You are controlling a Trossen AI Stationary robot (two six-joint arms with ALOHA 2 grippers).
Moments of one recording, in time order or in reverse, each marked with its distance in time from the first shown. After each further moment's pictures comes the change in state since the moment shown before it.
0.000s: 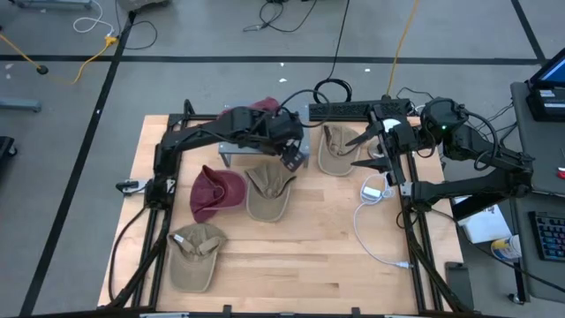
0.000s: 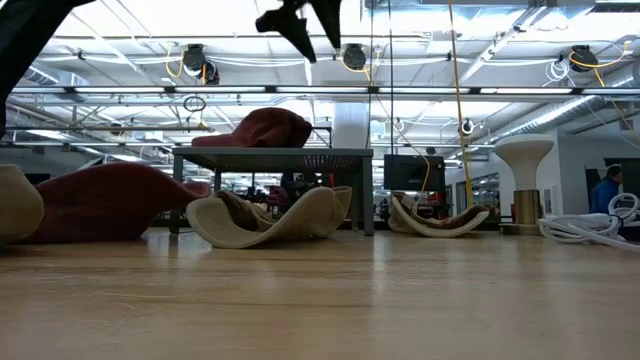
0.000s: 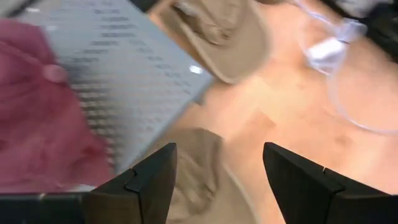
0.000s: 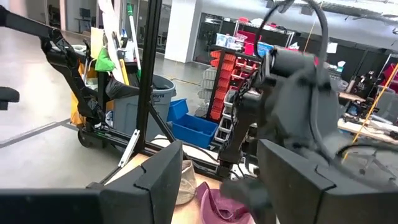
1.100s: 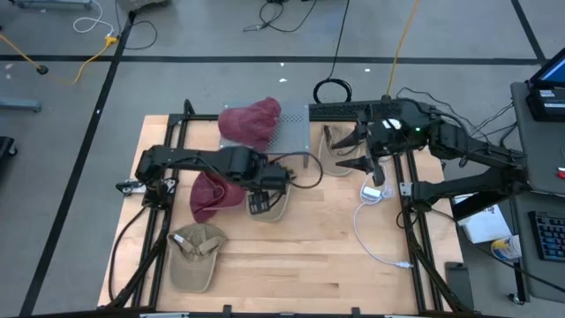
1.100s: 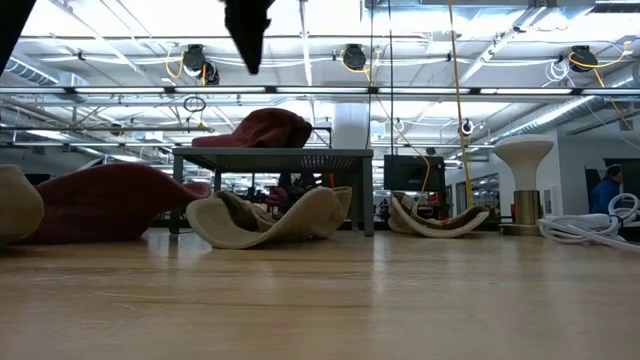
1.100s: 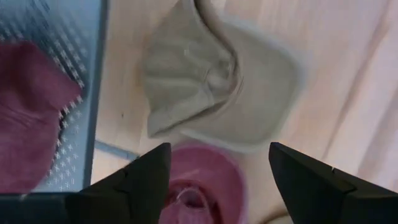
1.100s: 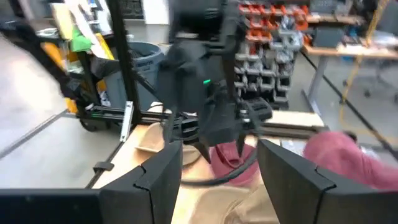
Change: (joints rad) left arm -0.210 -0.113 -0.372 -0.188 -0.014 0.268; right arm 0.000 0.081 0.000 -0.127 0.108 0.145
